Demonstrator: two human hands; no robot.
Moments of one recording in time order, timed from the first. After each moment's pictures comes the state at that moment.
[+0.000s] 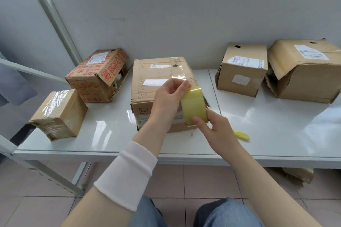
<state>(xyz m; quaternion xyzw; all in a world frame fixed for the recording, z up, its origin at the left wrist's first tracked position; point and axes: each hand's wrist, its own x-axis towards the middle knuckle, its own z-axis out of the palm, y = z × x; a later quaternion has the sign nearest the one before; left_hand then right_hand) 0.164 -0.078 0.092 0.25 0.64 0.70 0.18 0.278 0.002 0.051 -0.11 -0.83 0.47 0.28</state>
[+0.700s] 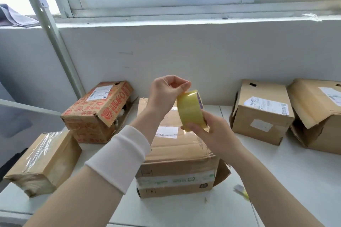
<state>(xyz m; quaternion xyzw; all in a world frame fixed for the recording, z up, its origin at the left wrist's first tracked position) 0.028 -0.022 0.157 0.33 0.69 0.65 0.04 0.157 0.061 0.107 -0.07 -0.87 0.41 0.26</state>
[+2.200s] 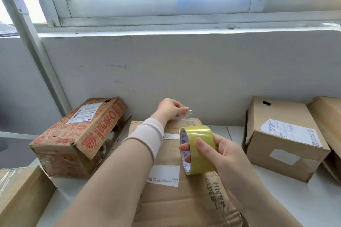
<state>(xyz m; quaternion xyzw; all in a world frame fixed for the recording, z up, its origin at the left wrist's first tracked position) -0.123 0.080 0.090 0.29 0.83 0.45 0.18 0.117 0.074 0.110 -0.12 -0.66 0.71 0.21</state>
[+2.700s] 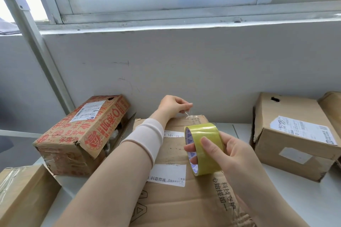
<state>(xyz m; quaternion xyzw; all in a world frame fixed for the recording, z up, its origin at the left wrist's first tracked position) -0.127 0.073 0.085 0.30 0.80 0.49 0.18 0.113 0.070 0.107 -0.13 -0.68 0.68 0.22</state>
